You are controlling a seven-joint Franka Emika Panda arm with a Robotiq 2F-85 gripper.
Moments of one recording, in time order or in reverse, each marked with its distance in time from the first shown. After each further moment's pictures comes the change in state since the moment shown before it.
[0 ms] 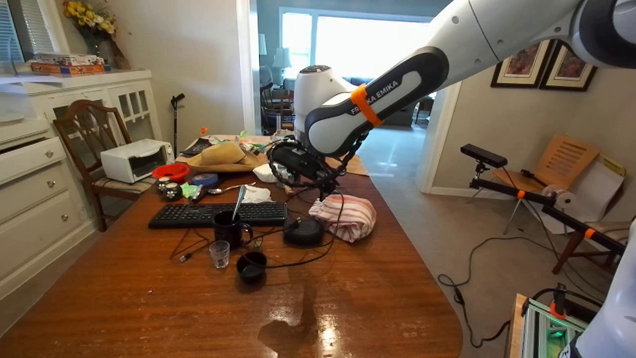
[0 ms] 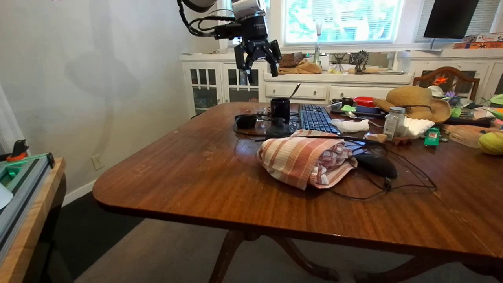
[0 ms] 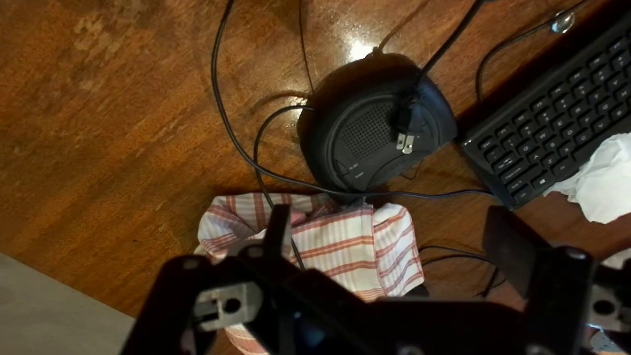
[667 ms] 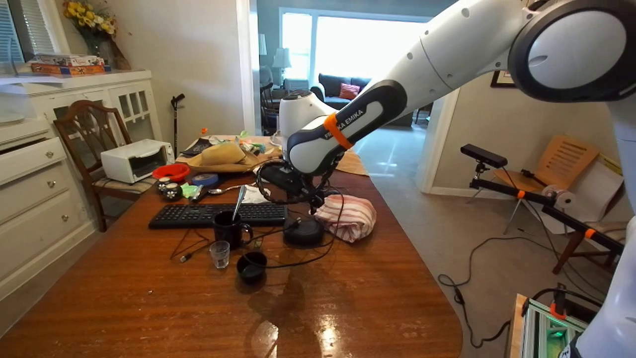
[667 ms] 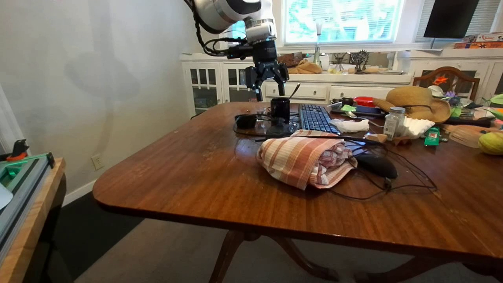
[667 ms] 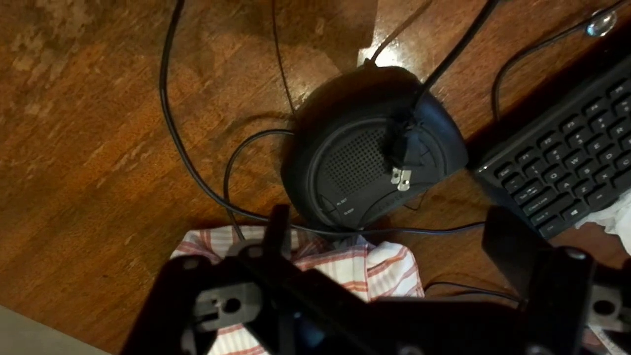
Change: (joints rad) arm 0.039 0.196 -0.042 0.156 0.029 -0.017 0.011
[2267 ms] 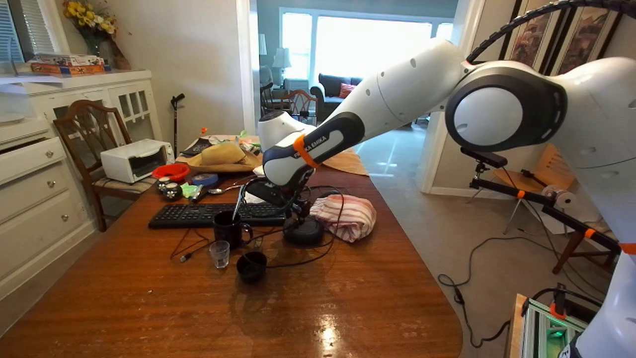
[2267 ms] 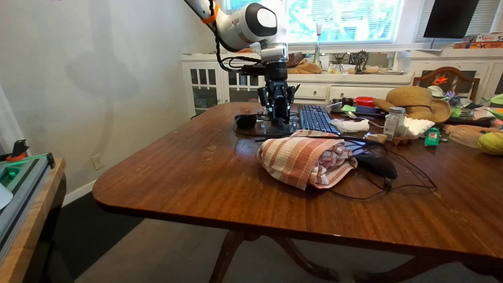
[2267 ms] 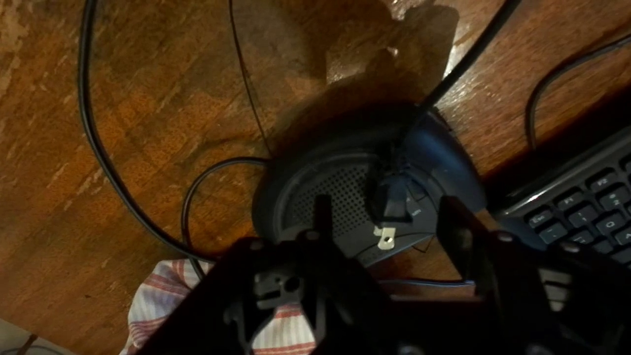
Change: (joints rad) arm 0.033 0.268 -0.038 0.328 0.037 -0.198 0.000
